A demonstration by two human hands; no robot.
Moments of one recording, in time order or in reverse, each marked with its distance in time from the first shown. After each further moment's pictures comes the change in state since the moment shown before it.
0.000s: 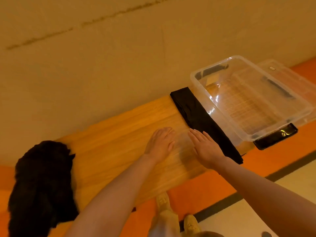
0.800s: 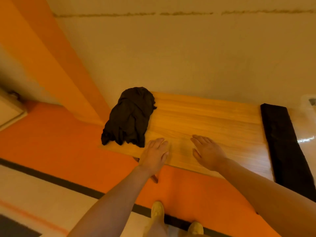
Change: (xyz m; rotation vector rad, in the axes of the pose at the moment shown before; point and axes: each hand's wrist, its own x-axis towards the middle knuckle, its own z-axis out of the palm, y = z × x) left_hand -0.288 -0.035 -0.006 -0.066 0.123 -0.711; right_hand 0.003 -0.199 0.005 -0.151 -0.150 -0.611
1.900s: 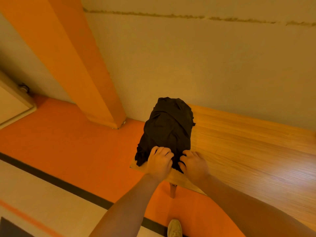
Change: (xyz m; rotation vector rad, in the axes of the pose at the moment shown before) left_hand 0.022 -0.173 -0.026 0.021 0.357 0.059; right_hand 0.165 -0.182 0.033 0.054 0.180 0.009
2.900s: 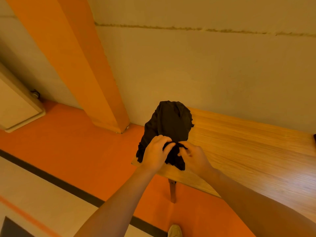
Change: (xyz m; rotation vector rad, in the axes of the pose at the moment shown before) left_hand 0.007 0.030 -0.065 -0.364 0.190 -0.198; right_hand -0.017 -0.018 -0.062 0.837 0.078 0.094
